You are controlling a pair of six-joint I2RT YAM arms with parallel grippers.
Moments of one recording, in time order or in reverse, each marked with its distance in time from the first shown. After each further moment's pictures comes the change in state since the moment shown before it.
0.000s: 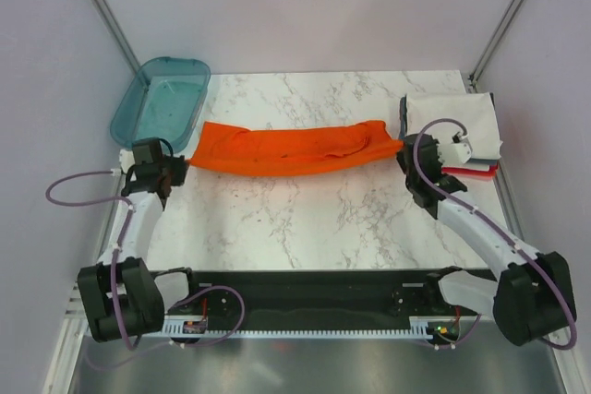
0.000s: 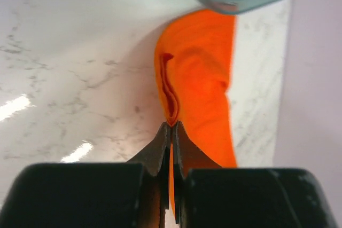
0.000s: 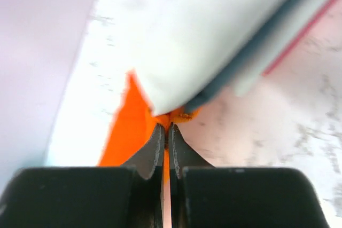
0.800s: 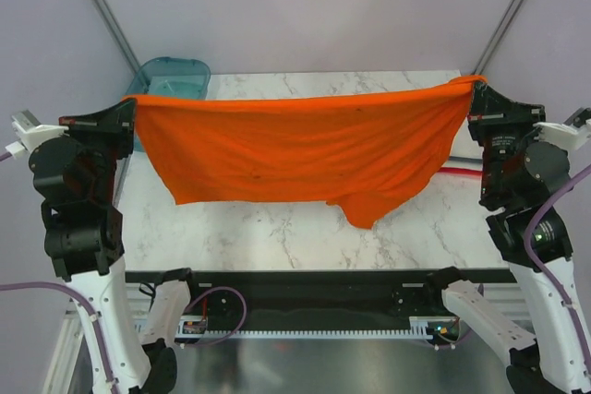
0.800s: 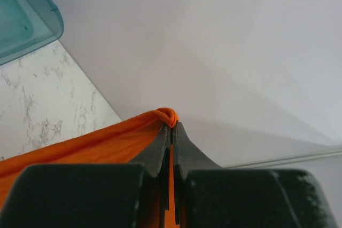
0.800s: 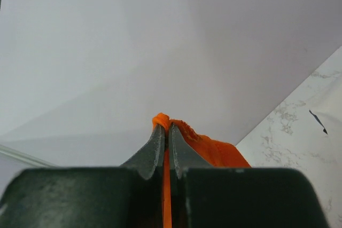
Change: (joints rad) left arm 0.010 -0.405 0.761 -0.394 0.066 0.042; right arm 0.000 -0.440 0.571 -0.178 -0.013 -0.286
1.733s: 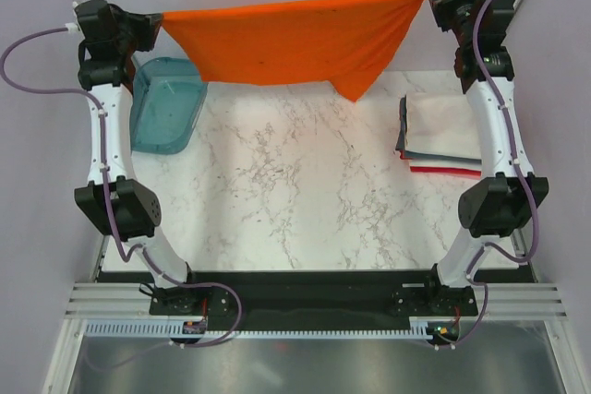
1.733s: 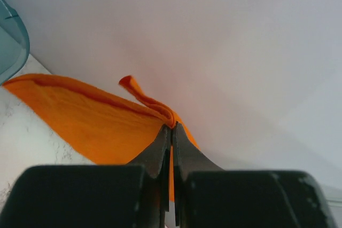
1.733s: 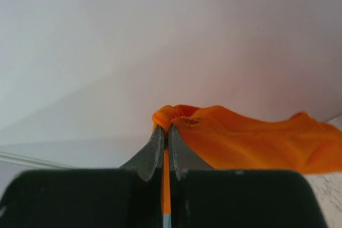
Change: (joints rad) left arm 0.005 1.014 0.602 0.239 0.167 -0.023; right arm -0.336 1.059 0.771 0.131 -0.611 0.153
